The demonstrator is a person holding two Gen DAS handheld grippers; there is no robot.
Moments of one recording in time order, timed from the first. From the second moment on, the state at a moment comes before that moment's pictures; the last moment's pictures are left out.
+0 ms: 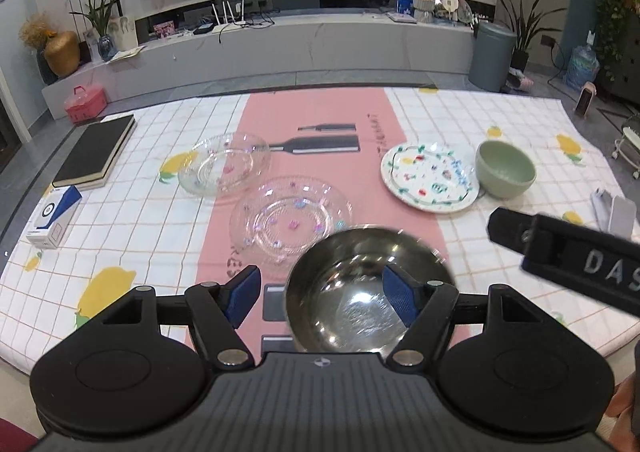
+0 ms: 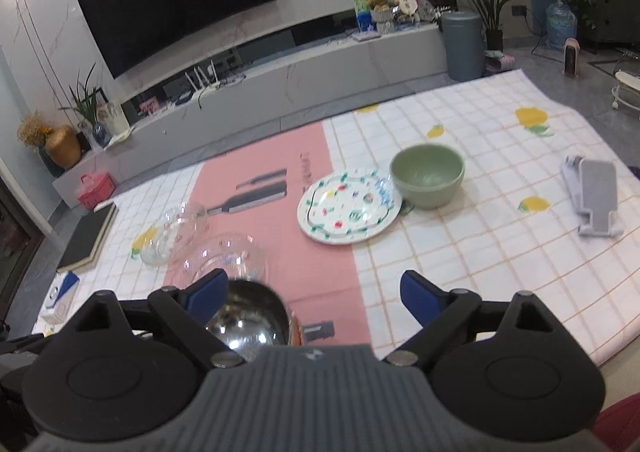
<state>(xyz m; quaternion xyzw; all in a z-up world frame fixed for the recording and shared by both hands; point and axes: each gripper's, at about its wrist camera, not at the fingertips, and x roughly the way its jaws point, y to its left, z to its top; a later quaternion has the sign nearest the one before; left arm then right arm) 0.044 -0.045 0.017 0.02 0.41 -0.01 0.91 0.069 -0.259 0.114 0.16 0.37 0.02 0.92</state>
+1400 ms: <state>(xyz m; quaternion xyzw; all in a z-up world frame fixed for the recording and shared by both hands) 0.208 -0.220 0.029 0.09 0.45 -0.09 0.89 0.229 -0.429 0.076 0.22 0.41 -0.06 0.88</state>
